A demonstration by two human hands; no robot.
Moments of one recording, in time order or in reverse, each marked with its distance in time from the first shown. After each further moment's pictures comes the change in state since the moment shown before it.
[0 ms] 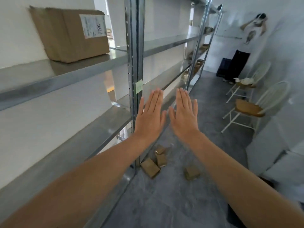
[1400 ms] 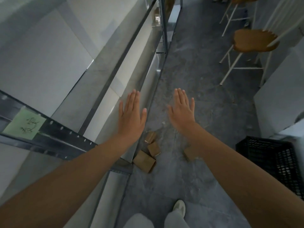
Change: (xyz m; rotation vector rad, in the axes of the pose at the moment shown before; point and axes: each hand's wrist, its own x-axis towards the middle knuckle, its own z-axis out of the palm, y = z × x) left_hand 0.250 0.057 0.378 -0.092 -0.474 -0.010; right_hand 0.216 0.376 0.248 0.123 -0.369 0.432
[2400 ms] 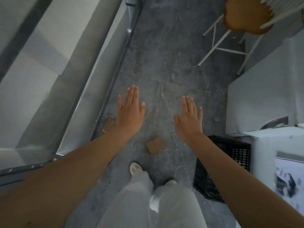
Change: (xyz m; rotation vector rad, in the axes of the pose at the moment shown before) left_hand 0.191 0.092 0.254 -0.091 -0.279 -0.109; right_hand 0.147 0.237 0.038 -0.196 -0.261 0.191
